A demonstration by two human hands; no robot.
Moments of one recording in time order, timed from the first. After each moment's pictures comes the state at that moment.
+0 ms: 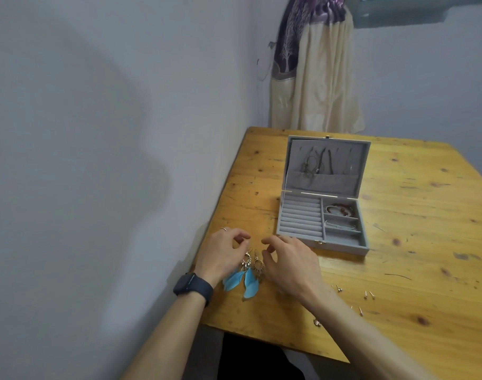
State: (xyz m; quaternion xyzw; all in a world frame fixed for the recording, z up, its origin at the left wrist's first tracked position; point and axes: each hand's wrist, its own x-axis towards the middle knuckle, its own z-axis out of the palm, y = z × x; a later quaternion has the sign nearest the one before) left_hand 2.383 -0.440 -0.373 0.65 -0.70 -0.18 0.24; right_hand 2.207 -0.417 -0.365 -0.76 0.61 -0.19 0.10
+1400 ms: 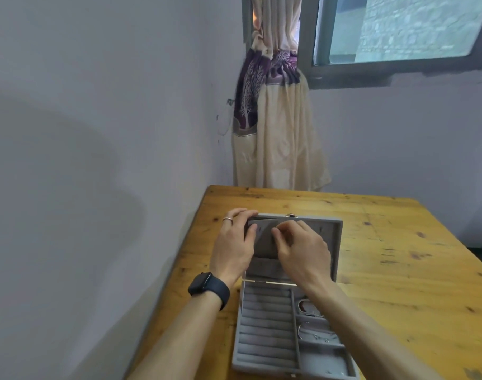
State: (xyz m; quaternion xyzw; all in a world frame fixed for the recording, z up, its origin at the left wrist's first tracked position) left_hand 2.259 -0.659 -0.317 0.53 -0.73 -0.10 0.42; right_hand 2.107 -0.625 -0.311 -0.63 0.66 -0.41 0.05
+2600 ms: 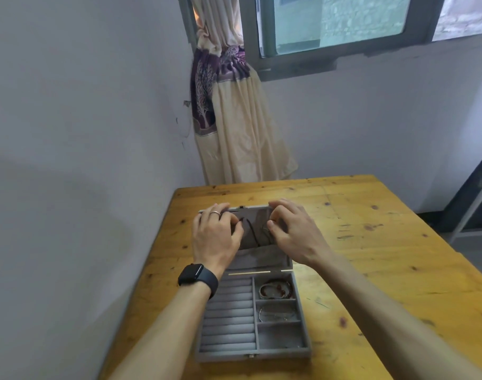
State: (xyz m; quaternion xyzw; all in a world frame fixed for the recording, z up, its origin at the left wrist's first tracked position) left_hand 2.194 -0.654 -0.309 0.57 -0.75 0.10 0.30; right_hand 2.004 -0.622 -0.312 -0.70 0.59 -0.38 0.12
